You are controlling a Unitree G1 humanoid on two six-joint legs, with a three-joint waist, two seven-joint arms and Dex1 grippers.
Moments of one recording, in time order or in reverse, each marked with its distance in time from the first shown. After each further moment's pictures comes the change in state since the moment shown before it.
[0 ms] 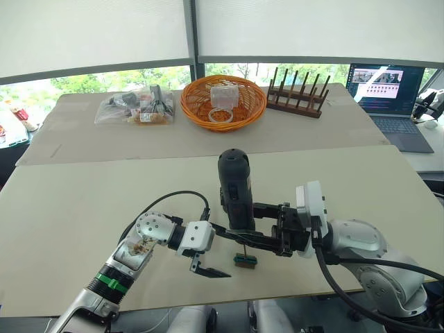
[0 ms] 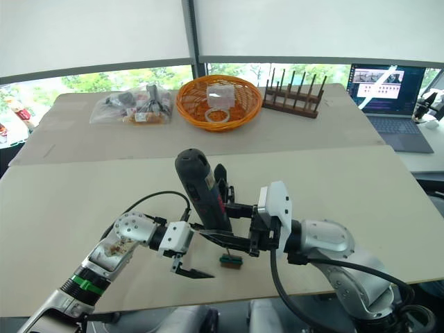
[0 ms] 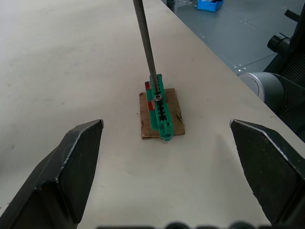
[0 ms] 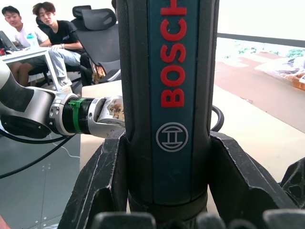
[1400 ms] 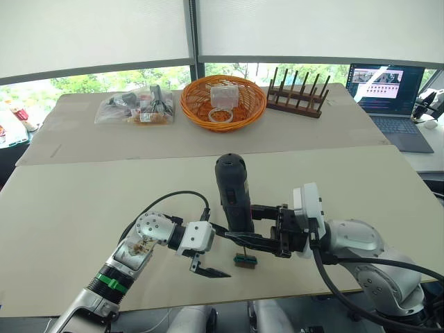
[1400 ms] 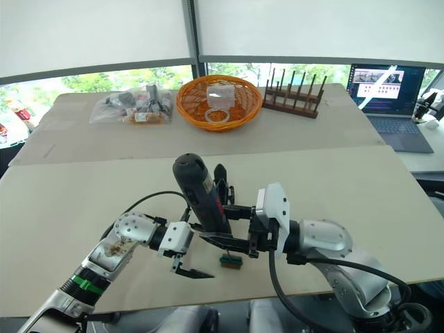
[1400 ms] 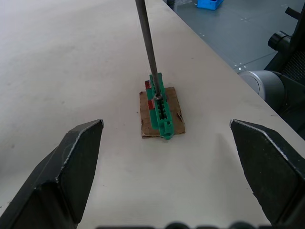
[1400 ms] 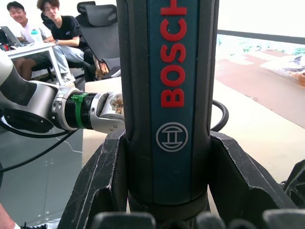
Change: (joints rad) left arm 0.000 0.000 0.000 0.000 0.006 -0.003 0.000; right arm -0.005 0.003 0.014 0.018 -0.031 -0.011 0.033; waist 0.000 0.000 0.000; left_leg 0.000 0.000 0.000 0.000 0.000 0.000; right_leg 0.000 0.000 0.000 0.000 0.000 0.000
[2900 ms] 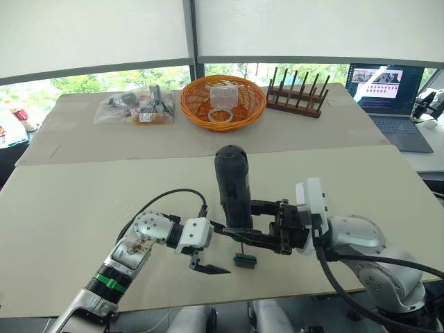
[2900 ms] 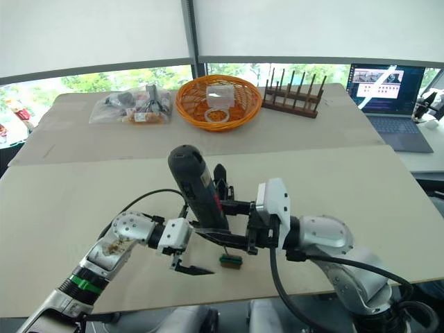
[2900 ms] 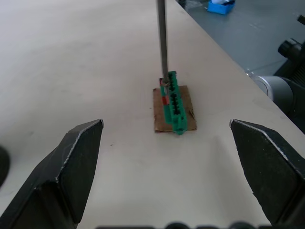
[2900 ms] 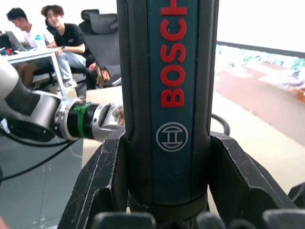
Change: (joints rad) left arm 0.021 0.026 0.046 -0.029 -0.037 0.072 0.044; right arm -0.063 -0.004 -0.029 -0.023 0.079 0.019 -0.048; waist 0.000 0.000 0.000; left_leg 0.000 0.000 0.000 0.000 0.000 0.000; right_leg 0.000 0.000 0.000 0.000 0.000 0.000
